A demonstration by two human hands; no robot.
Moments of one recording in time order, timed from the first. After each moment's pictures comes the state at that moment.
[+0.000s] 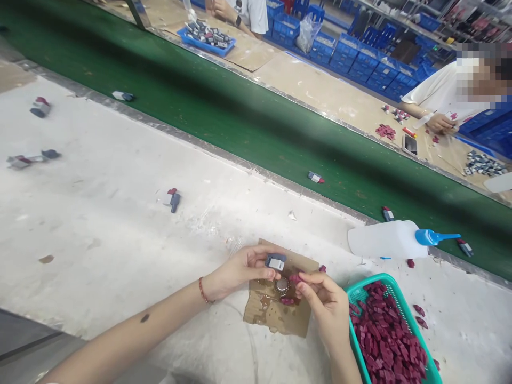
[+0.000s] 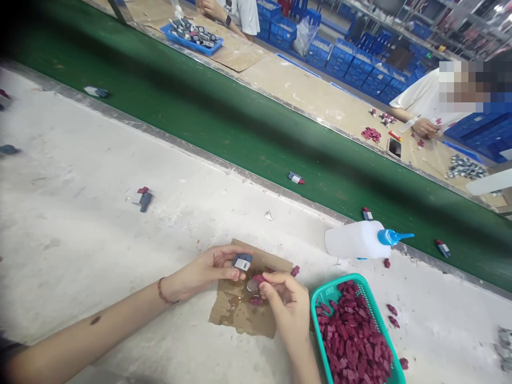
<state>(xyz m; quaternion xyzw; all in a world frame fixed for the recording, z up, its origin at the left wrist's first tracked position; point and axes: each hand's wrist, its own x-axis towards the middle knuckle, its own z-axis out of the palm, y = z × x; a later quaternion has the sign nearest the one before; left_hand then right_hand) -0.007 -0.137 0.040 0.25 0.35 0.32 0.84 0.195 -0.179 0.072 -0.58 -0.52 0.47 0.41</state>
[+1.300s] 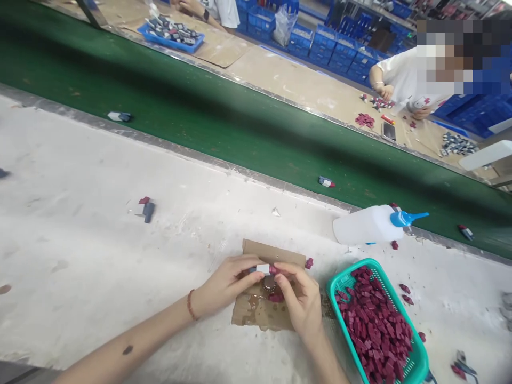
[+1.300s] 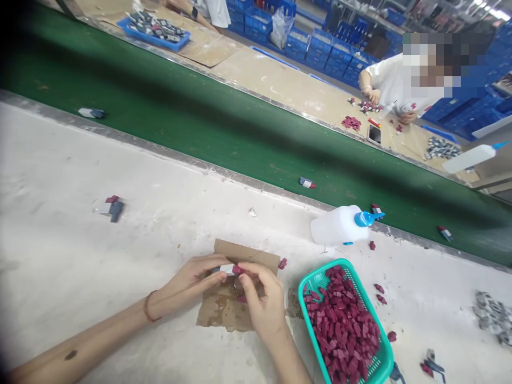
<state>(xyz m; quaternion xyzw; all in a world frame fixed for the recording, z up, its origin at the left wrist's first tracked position) -0.006 -0.146 0.049 0.67 0.41 0.29 0.55 0.179 -0.184 0.065 -0.58 -0.59 0.40 0.40</state>
